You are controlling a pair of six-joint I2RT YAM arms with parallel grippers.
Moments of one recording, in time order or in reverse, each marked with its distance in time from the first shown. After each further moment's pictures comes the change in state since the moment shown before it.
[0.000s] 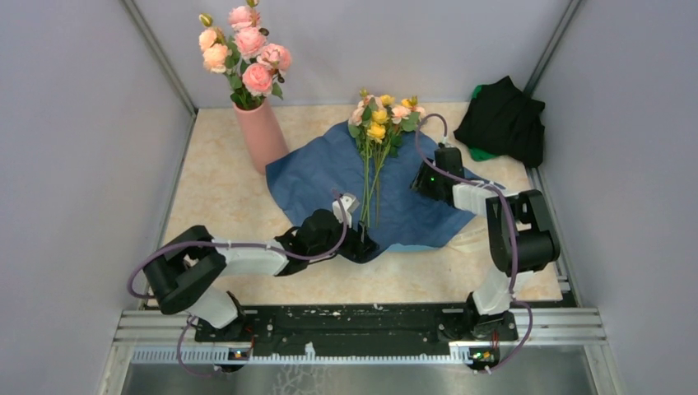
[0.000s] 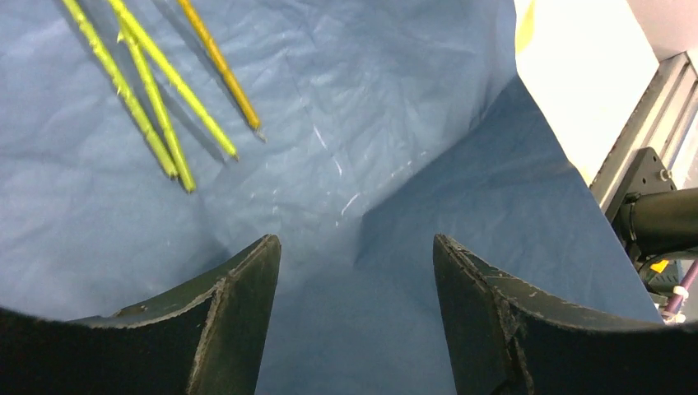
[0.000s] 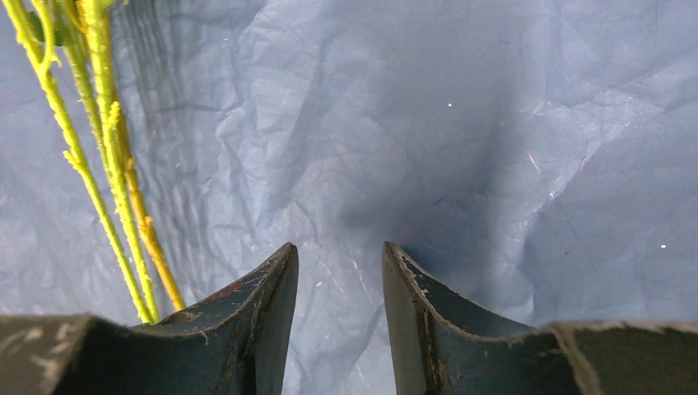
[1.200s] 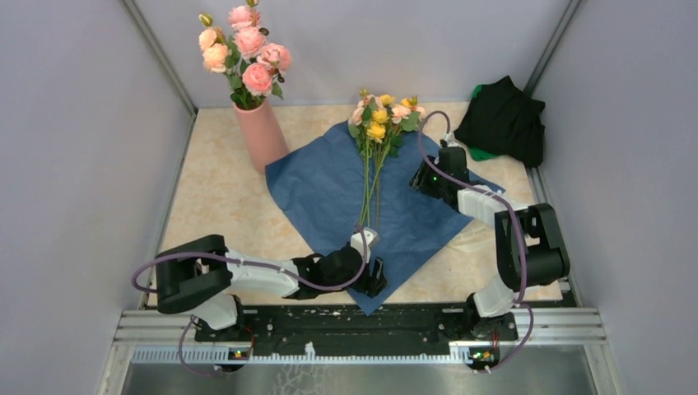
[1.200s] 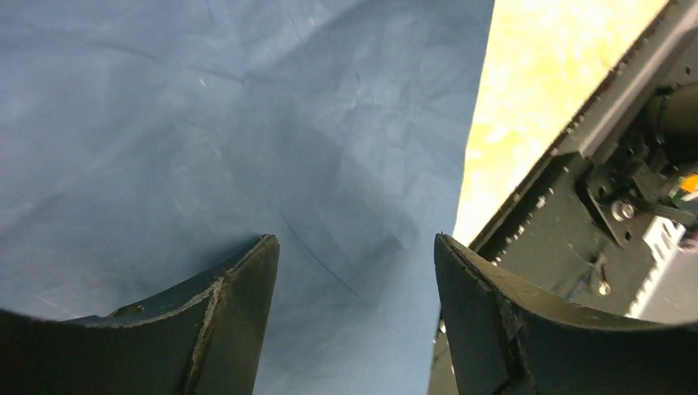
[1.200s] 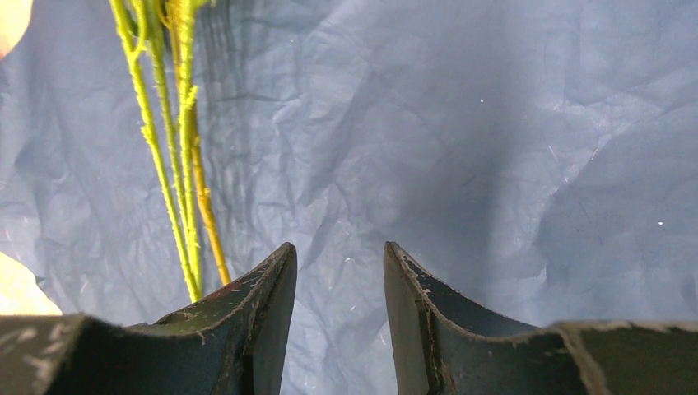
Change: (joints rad) left arm -0.333 0.014 -0.011 -0.143 -0.222 -0.146; right arm 0.007 -0.107 -0.043 0.012 -0.040 -0.008
